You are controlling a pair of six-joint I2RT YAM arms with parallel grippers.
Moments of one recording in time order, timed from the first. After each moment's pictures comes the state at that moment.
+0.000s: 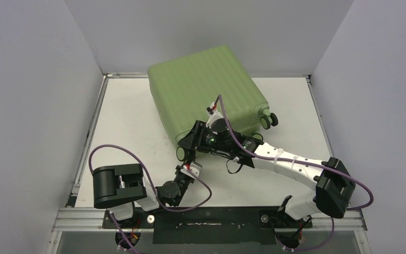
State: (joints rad) left arm -1.33 1.65 0.16 1.53 -0.87 0.25; right arm 0.94 1.39 0.98 0.00 -0.09 0.98
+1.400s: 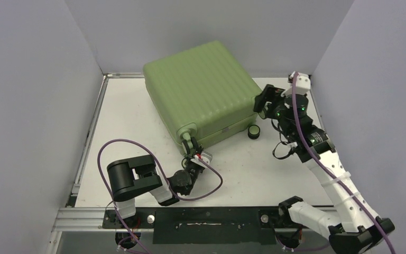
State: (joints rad) left arm -1.21 1.81 0.35 1.53 -0.79 0.29; right arm 0.51 1.04 1.22 -0.47 0.31 0.42
